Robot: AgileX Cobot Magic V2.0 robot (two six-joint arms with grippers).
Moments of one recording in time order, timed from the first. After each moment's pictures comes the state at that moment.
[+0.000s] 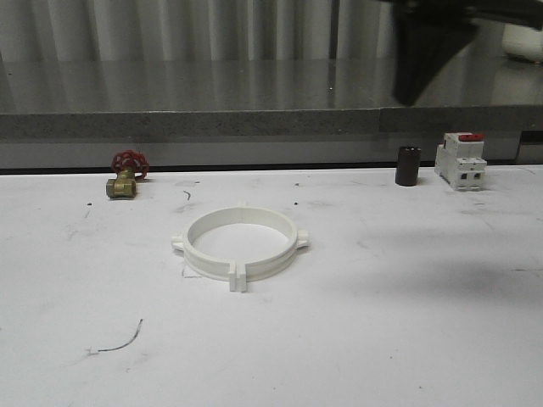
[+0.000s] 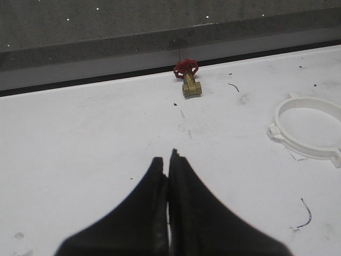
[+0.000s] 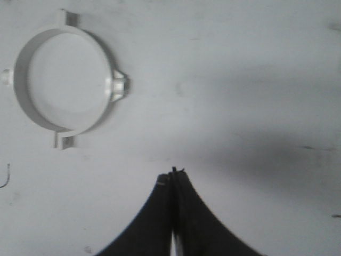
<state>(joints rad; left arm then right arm) -0.31 0.35 -0.41 0.34 0.53 -0.28 0.30 1.62 -1.47 0.10 1.10 0.30</state>
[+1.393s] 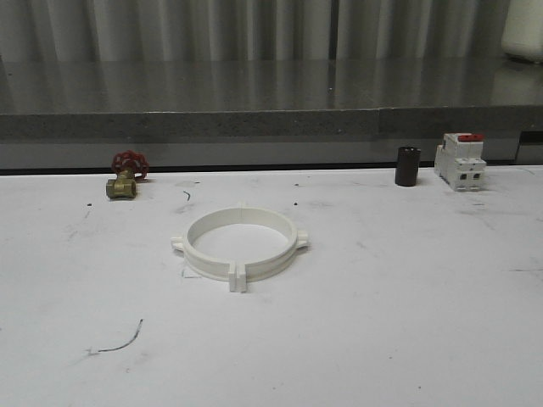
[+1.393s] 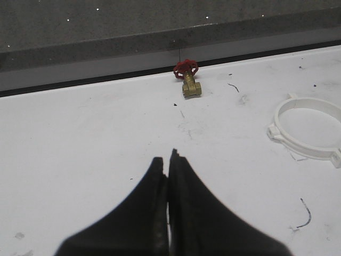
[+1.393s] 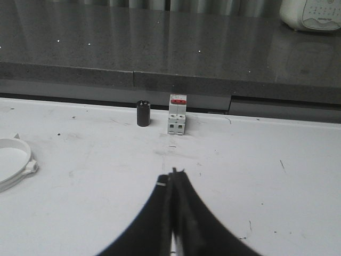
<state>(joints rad) -0.31 0.35 -0.41 0.34 0.53 -0.28 0.07 0.08 -0.37 -0.08 0.53 0.06</state>
